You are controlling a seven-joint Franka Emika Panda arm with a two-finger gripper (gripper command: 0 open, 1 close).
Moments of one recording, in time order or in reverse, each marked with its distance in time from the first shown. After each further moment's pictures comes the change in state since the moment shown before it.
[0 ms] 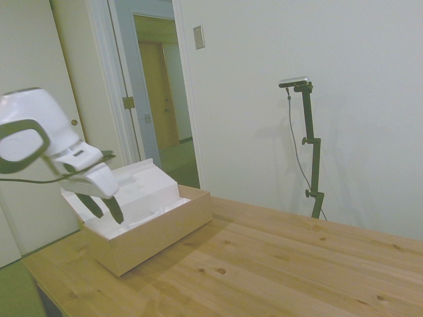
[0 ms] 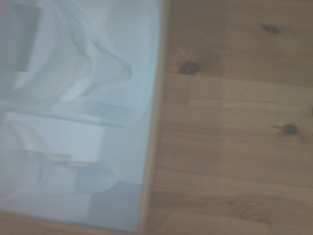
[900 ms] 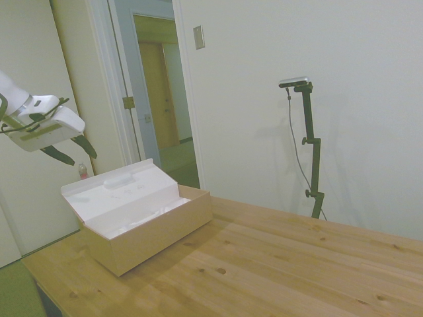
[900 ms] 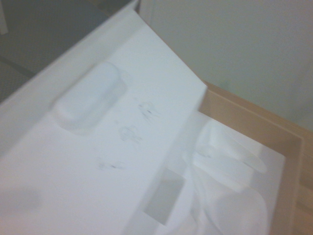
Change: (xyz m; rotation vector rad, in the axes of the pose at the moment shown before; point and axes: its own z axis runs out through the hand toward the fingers) arm -0.072 -0.177 -0.081 0.207 0.203 -0.385
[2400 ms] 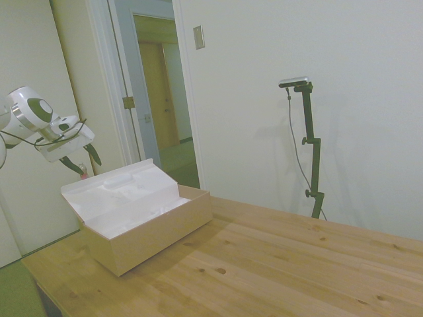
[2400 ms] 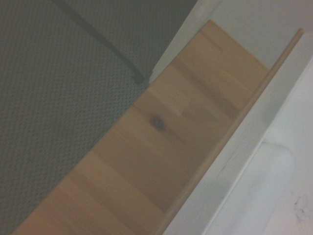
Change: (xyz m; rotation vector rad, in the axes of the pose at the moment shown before) arm -0.005 -0.200 0.169 -0.232 -0.152 -0.214
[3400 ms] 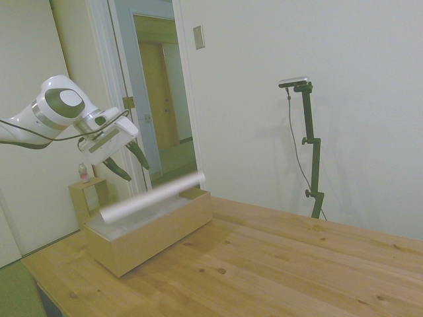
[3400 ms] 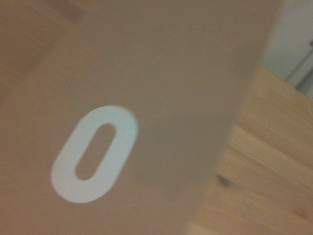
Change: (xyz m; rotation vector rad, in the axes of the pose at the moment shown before) arm 0.040 0.331 0.021 -0.240 -0.002 0.296
